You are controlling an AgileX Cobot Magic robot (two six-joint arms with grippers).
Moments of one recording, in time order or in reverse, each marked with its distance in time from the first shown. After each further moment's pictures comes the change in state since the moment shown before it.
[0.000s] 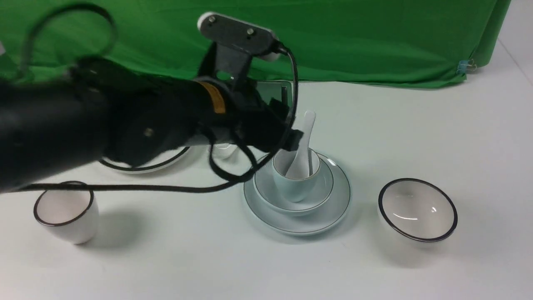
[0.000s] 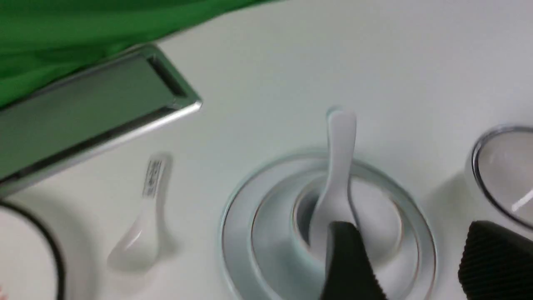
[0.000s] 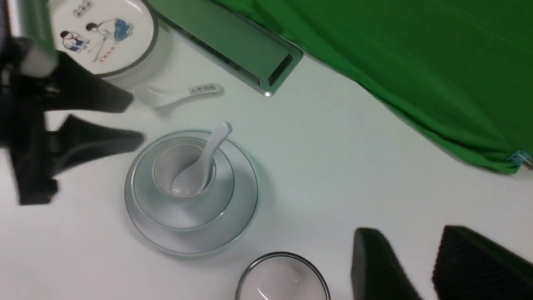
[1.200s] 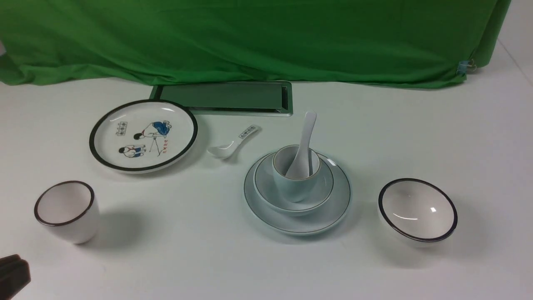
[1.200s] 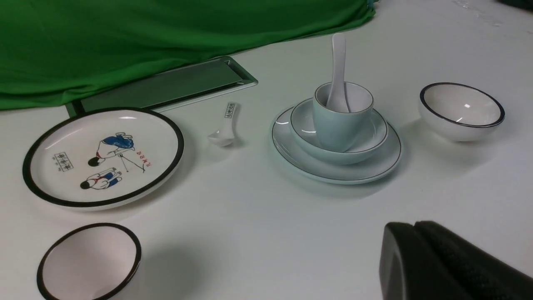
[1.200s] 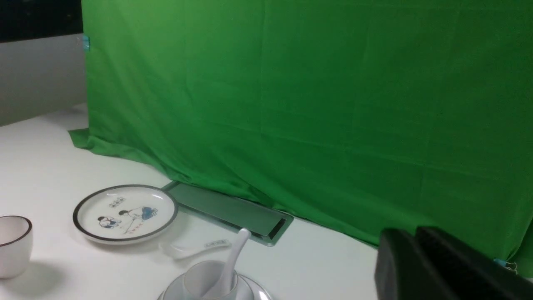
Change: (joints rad) right arm 0.000 -0.919 0.985 0.104 -0.725 0.024; left arm 0.000 -1.295 0.606 0.081 0.360 -0.056
